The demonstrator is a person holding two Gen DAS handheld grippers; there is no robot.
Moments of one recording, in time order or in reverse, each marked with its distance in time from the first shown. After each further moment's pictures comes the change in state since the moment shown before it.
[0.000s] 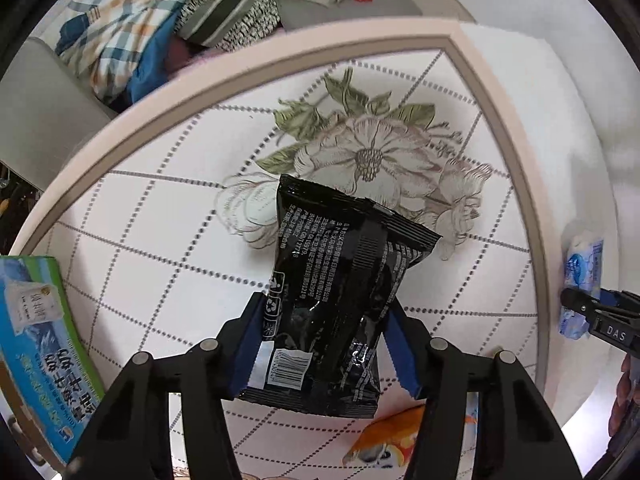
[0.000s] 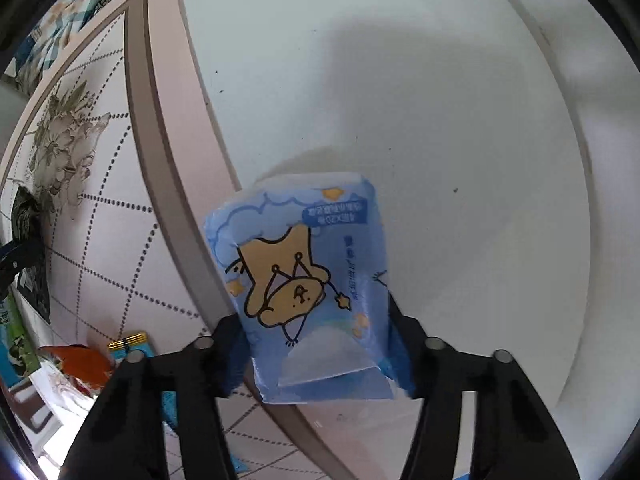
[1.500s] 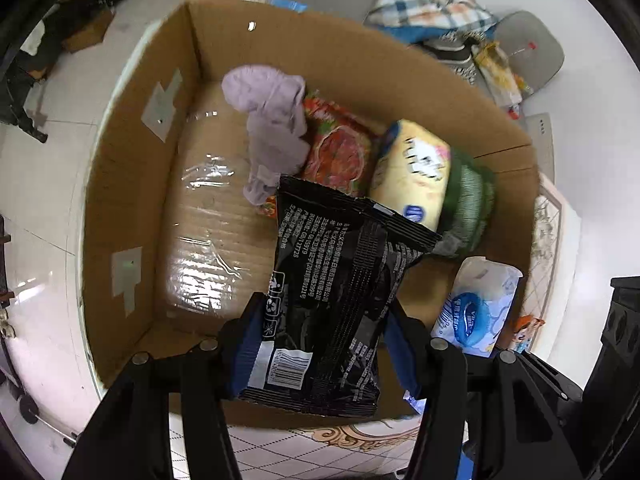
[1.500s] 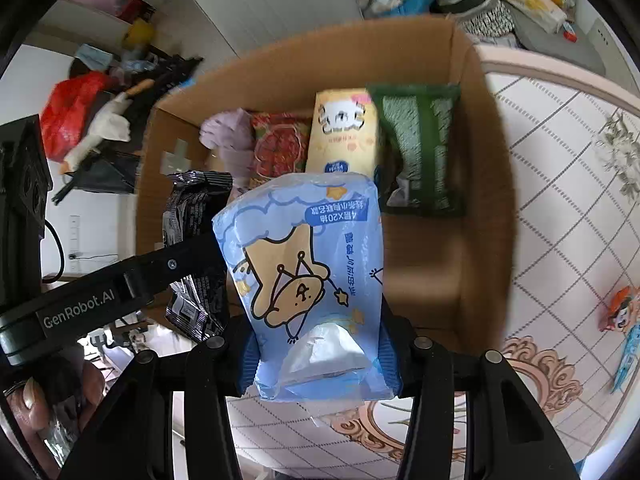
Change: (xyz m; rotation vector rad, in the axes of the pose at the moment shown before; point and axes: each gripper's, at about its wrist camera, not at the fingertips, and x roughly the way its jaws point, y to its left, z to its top) left arm -0.096 0.458 -0.244 -0.557 0.015 -0.242; right arm -0.088 0.566 -0.227 -0.425 -0.035 0.290
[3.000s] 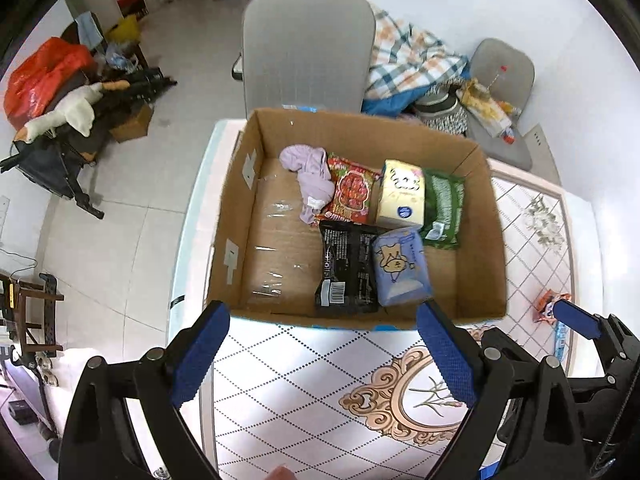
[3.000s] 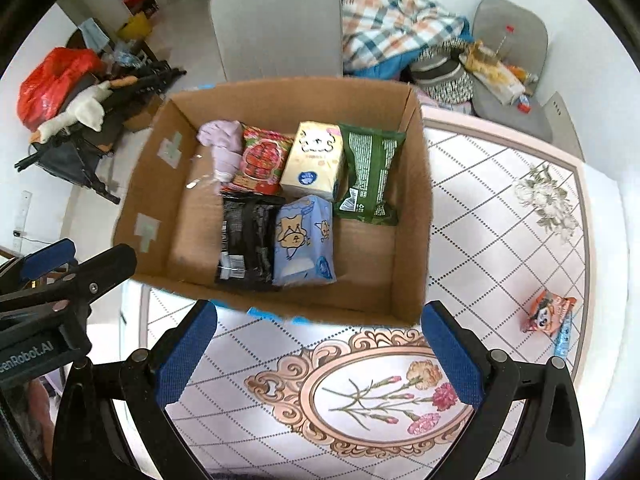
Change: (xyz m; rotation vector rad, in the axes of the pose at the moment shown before) left arm -0.115 -0.030 -0.121 0.137 -0.377 0.190; right arm -0.077 0.022 -0.077 -0.148 -0.243 -0.255
